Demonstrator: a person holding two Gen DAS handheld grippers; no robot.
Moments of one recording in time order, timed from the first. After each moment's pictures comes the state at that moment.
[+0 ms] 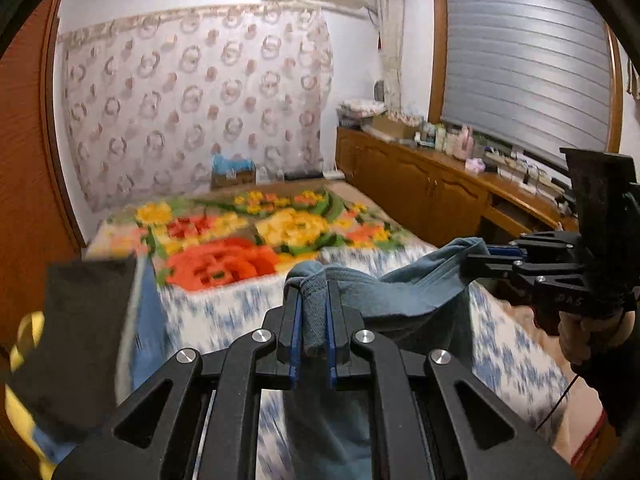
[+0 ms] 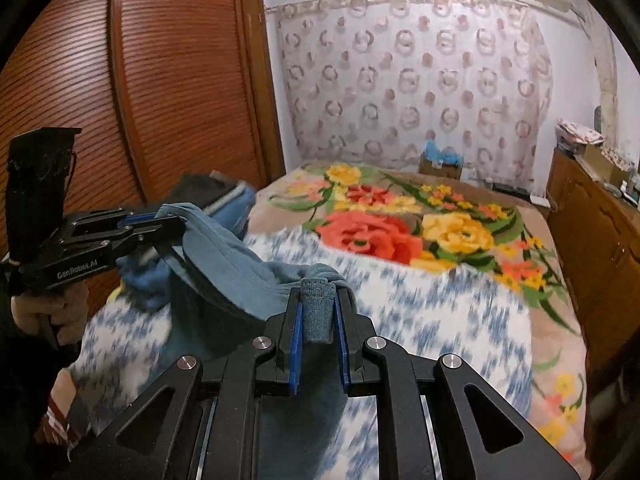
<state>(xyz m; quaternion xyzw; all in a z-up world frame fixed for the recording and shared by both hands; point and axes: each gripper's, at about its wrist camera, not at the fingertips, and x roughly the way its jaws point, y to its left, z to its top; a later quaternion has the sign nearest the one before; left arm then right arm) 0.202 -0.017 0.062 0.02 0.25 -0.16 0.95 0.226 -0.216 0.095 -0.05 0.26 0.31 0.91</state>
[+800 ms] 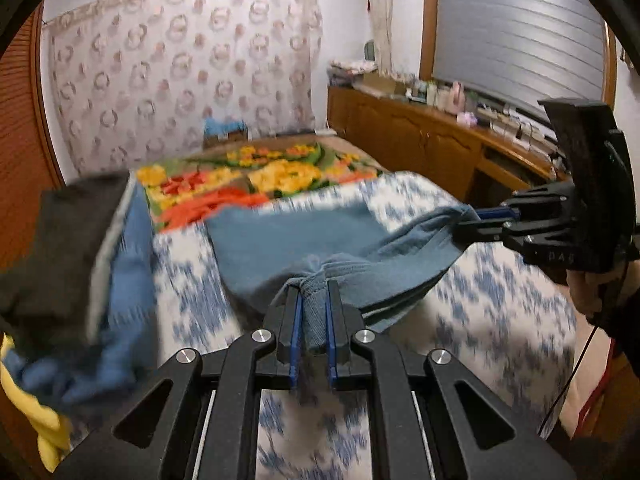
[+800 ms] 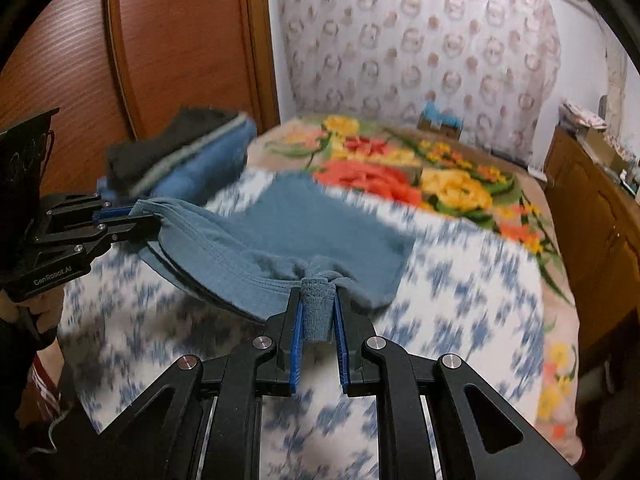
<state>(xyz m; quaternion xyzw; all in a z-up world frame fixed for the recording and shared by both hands) 0.134 -0.009 -0.015 0.04 0.33 -0.17 0.93 0.218 -0.174 0.074 -0.10 0.35 0.30 0.88</state>
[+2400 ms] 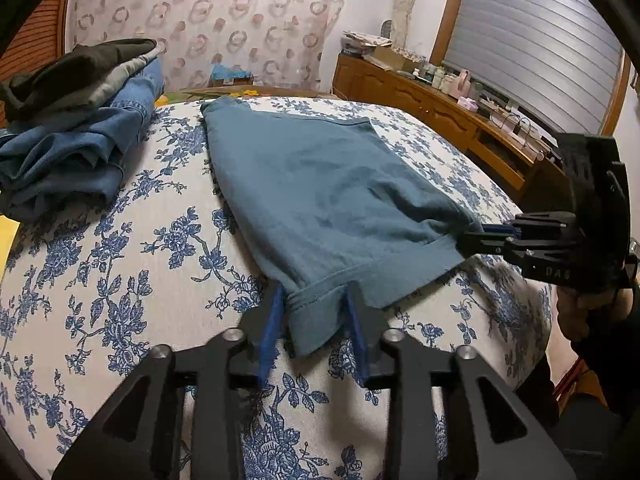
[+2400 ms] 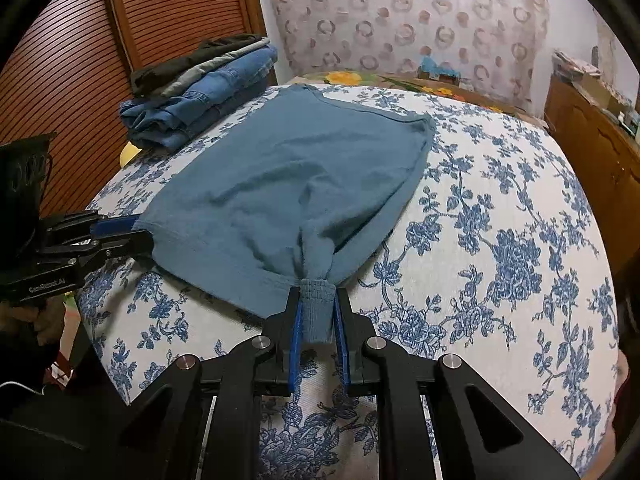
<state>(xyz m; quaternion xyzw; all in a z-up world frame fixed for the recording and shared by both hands) 0.049 0.002 -0.088 -0.04 0.39 -0.17 0.90 0.102 -0.194 -0.029 -0.06 0.40 0.29 0.87</state>
